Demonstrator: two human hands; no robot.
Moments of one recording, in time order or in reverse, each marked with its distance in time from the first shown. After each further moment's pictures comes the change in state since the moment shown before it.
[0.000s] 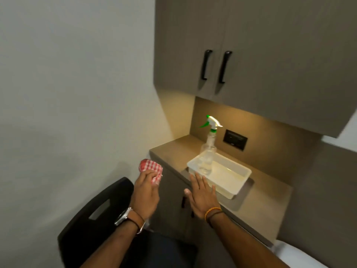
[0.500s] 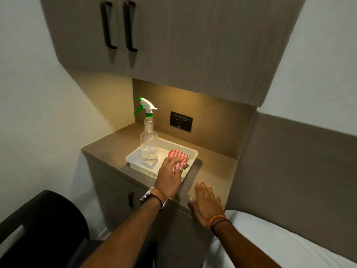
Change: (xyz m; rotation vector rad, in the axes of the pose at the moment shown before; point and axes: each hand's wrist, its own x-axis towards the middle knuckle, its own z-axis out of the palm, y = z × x) left_hand 0.036 0.142 0.255 -0.243 -0.362 0.202; right_hand -0.063 0.230 0.005 -0.020 -0.090 0.379
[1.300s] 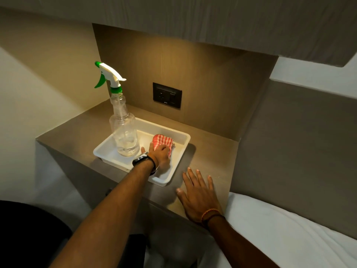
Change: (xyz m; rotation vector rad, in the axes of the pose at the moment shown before) left_hand 0.154 -0.129 0.091 0.735 -0.751 -0.222; right_hand 0.083 0.041 0.060 -0.051 0.114 -0.075
